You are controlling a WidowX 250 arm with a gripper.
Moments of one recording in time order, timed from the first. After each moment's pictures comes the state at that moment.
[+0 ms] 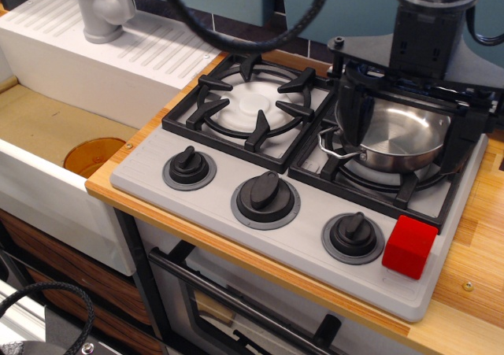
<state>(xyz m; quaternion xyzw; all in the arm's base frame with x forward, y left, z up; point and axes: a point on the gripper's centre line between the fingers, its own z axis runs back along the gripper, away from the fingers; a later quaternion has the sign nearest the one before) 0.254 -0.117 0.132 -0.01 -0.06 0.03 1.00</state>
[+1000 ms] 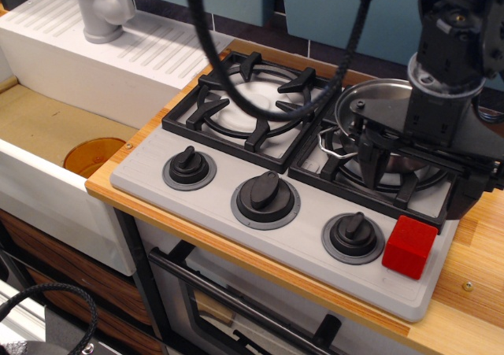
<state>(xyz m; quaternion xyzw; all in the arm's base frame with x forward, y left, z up) 0.270 -0.131 0.080 -0.01 -0.09 0.01 1.00</state>
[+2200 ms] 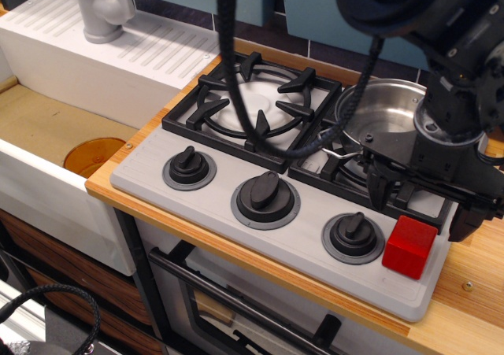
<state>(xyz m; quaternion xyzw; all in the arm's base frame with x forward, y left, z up) 0.273 -0.143 0.053 0.00 -0.12 0.00 0.99</state>
